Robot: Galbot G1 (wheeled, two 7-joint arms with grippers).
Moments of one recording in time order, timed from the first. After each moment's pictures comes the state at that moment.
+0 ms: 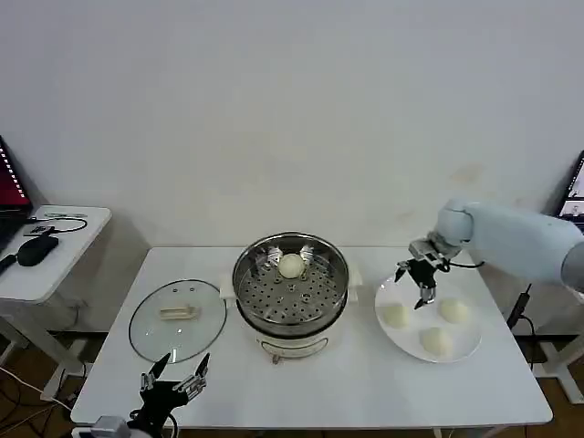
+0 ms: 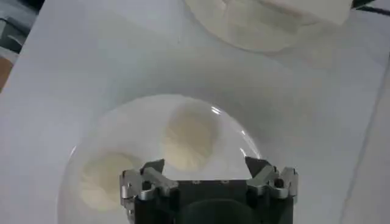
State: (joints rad) left arm 1.79 -1.03 -0.52 -2.19 -0.60 0.13 -0.21; right arm 0.45 0.92 -1.59 0.93 0.39 0.20 -1.00
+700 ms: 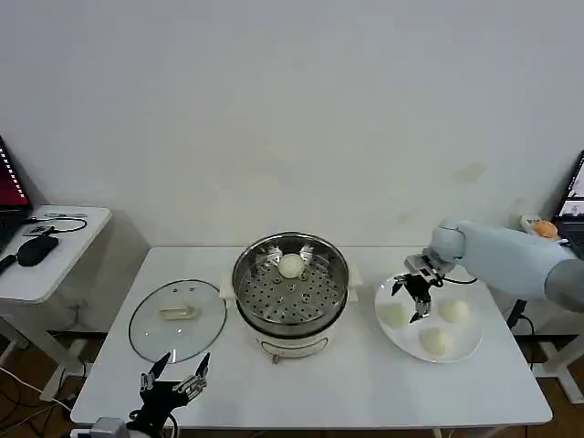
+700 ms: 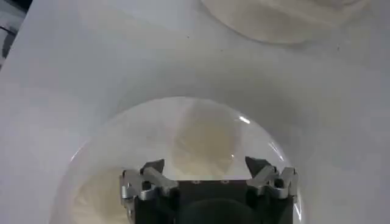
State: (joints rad) left arm 1.80 -1.03 -0.52 -2.21 -0.60 0.13 -0.21; right arm 0.36 0.94 -1.53 0.89 0.36 0.20 -0.99
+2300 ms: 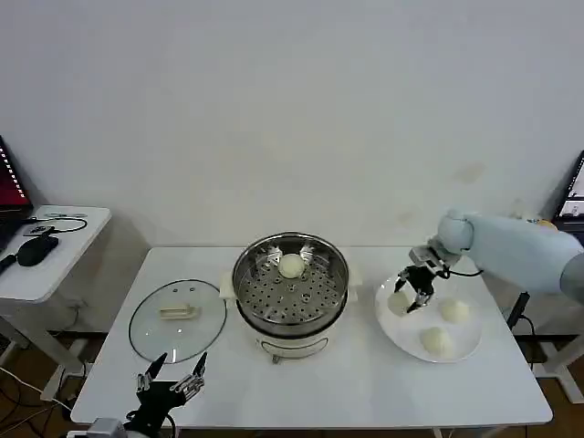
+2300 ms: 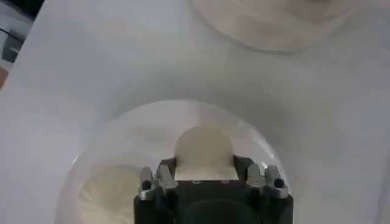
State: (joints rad) left arm 1.81 -1.03 -0.52 -2.22 -0.60 0.13 -0.24; right arm 0.54 0.88 -1.59 1.03 0.44 0.19 -1.01
